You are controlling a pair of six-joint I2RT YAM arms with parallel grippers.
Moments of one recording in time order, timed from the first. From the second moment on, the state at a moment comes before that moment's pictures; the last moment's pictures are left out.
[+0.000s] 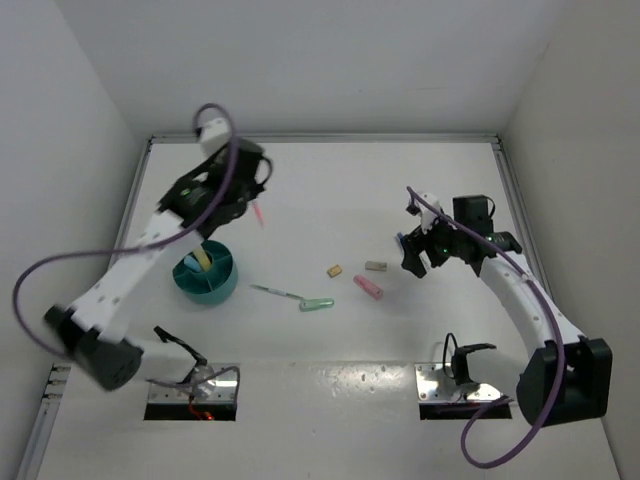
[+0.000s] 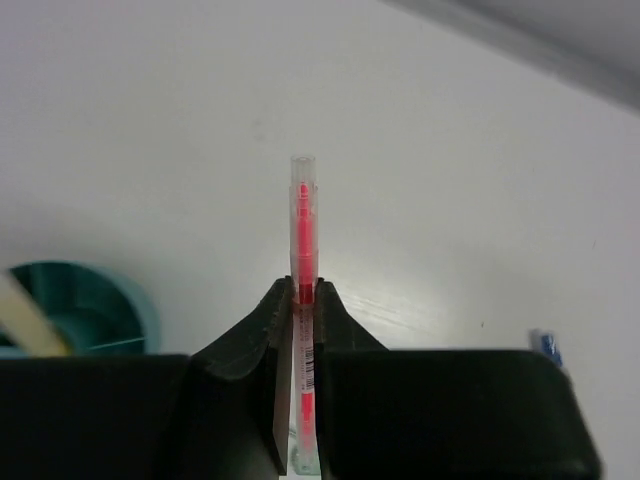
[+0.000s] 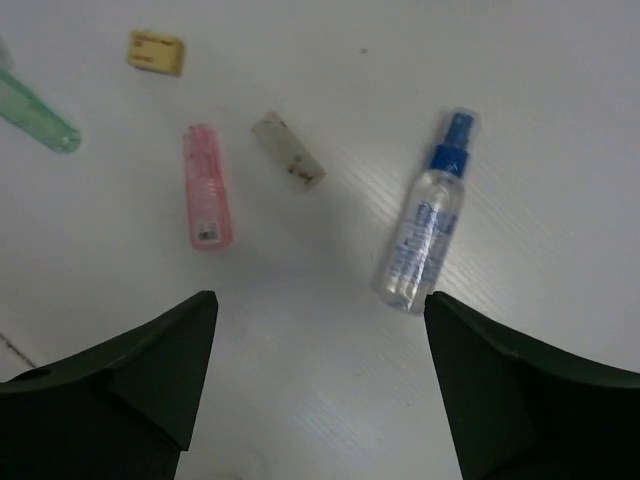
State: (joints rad) left arm -0.60 1.46 1.57 -0.83 -0.61 -0.75; right arm 0.11 1.10 0.75 -0.54 -0.39 -0.46
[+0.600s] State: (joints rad) left arm -0.32 0.91 0.96 -0.84 -1.07 -0.73; right arm 0.35 1.47 1.07 -0.55 -0.67 -0.36
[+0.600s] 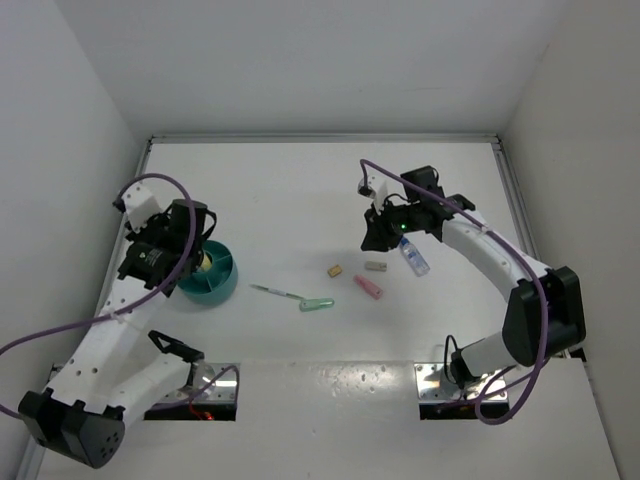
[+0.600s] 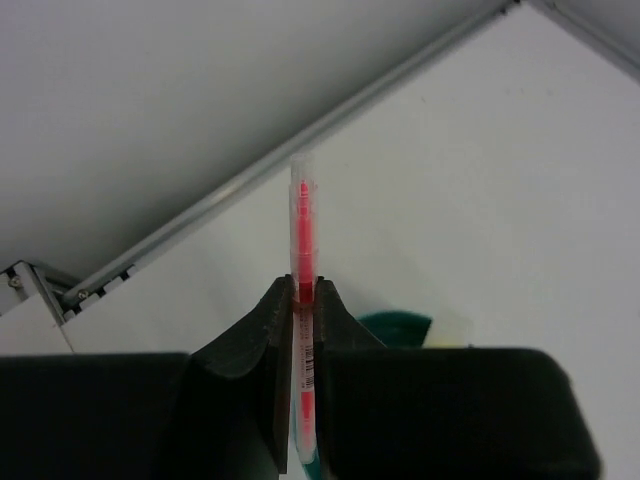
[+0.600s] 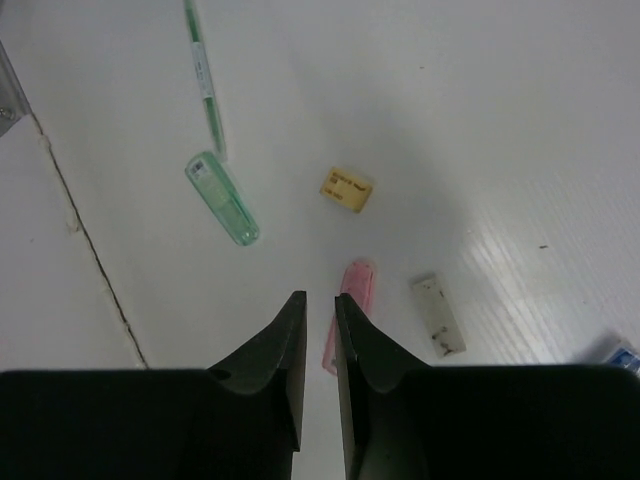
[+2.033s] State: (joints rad) left arm -0.19 1.11 0.66 0.00 -1.07 -0.35; right arm 0.36 1.49 1.04 -0.55 -0.64 -0.41
